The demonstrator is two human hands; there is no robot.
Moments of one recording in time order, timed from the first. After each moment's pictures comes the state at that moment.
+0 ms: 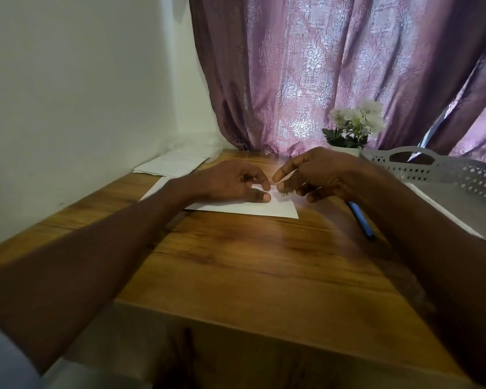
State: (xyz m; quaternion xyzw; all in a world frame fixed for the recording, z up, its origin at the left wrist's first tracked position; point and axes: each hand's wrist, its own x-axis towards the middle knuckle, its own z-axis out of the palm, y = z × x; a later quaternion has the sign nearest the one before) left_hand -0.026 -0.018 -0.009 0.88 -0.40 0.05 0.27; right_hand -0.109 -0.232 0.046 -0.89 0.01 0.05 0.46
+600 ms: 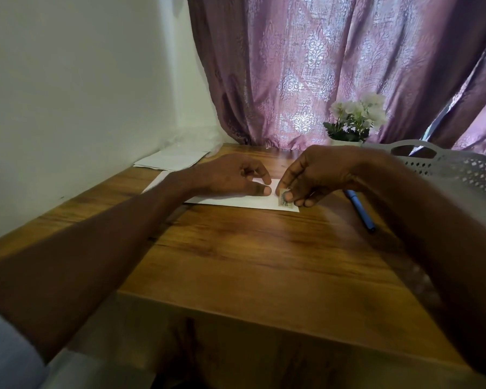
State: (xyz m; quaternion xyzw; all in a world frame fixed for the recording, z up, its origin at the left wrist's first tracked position) left_hand -0.024 -0.017 -0.008 0.88 -0.39 0.05 0.28; right_hand -0.100 -0.245 0.046 -0.91 -0.08 0.17 0.38
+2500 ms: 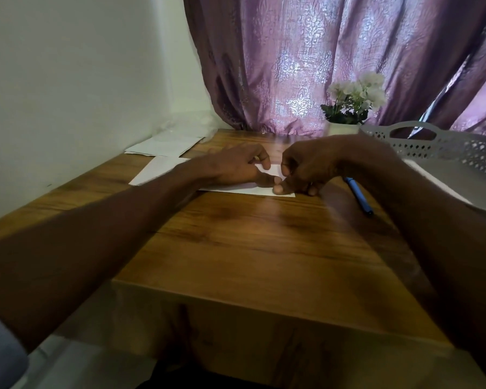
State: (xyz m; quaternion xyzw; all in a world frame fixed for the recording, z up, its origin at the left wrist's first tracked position) left_hand -0.039 -0.044 -0.008 0.91 -0.32 0.00 0.25; right_hand -0.113 -0.229 0.043 -0.96 -0.08 0.15 0.24
